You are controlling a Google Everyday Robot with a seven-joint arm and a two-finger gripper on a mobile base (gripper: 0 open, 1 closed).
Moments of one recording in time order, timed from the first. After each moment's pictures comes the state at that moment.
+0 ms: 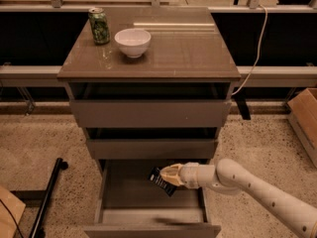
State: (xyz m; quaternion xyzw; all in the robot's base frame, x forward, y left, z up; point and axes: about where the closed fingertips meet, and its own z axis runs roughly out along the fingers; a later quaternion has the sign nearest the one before) arm 0.568 -0.043 0.430 -0.43 0.71 0.36 0.42
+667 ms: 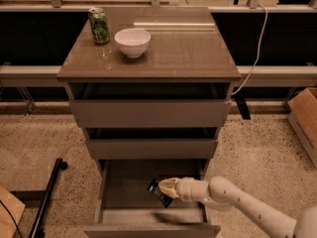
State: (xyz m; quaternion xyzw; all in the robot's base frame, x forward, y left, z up) arm 0.563 -0.038 0.327 -0.39 0.74 0.36 0.41
